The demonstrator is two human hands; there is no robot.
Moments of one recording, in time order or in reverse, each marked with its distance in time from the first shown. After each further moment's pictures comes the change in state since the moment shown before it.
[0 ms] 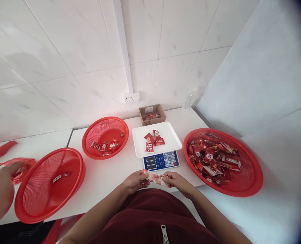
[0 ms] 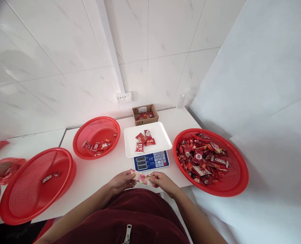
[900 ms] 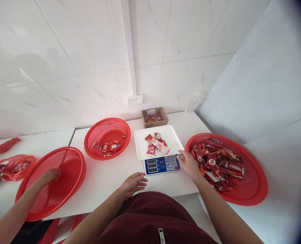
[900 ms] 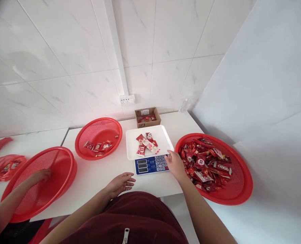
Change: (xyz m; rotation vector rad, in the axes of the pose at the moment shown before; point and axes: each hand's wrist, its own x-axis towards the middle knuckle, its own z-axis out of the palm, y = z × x) left_hand -0.009 -0.002 -0.013 0.003 0.170 0.009; right_hand 0.048 -0.016 -0.081 -0.742 0.776 -0.283
